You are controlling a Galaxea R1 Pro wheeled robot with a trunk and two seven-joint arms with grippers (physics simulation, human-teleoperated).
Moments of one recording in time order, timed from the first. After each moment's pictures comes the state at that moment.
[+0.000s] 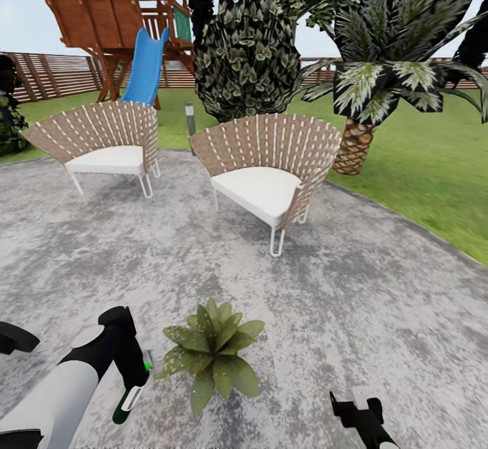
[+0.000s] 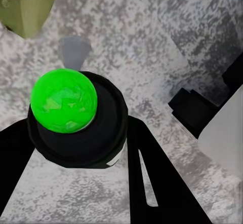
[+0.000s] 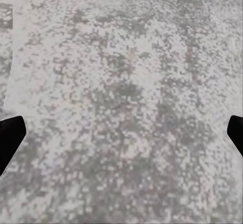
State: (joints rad) left arm -0.73 0.12 0.03 -0.64 -1.28 0.51 -1.36; right arm -0.48 -0.09 -0.12 -0.11 0.21 -0.46 -0.03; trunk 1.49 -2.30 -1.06
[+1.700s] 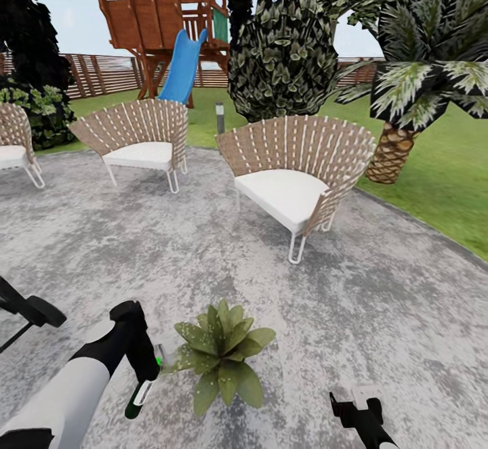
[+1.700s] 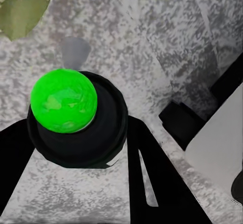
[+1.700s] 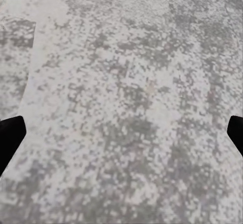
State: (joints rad) left arm -0.74 0.08 0.02 -0.68 -1.29 0.58 -1.40; right arm -0.48 -0.09 -0.12 -0.11 0.21 -0.46 -0.03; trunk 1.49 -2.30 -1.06
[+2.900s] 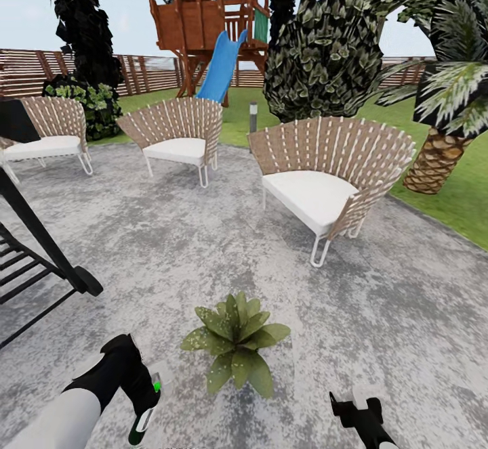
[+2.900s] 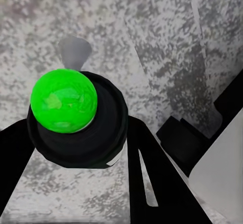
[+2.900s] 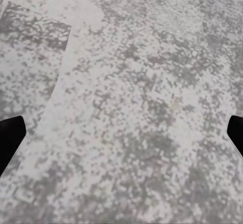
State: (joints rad) left arm -0.63 0.08 0.08 -0.58 -1.14 0.44 -1.16; right arm -0.48 -0.09 -0.12 -0.11 0.21 -0.46 -0.03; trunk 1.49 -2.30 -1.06
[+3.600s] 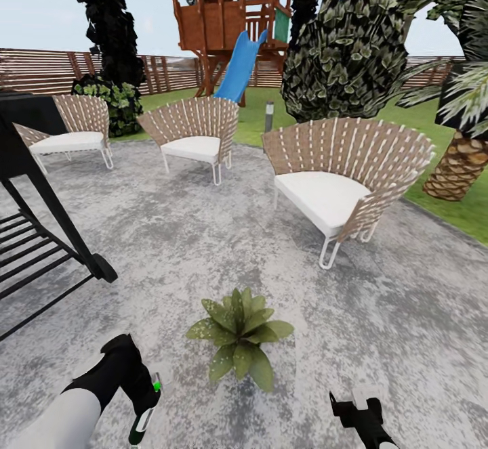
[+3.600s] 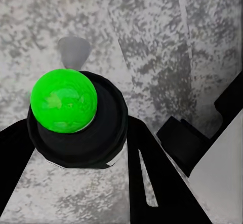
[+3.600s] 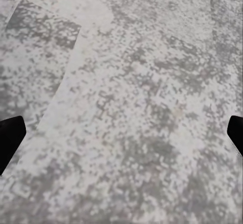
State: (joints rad) left arm -0.63 0.08 0.07 -0.58 -1.14 0.44 -1.16; right arm -0.48 -0.09 -0.12 -0.11 0.21 -0.46 -0.03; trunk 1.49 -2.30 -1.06
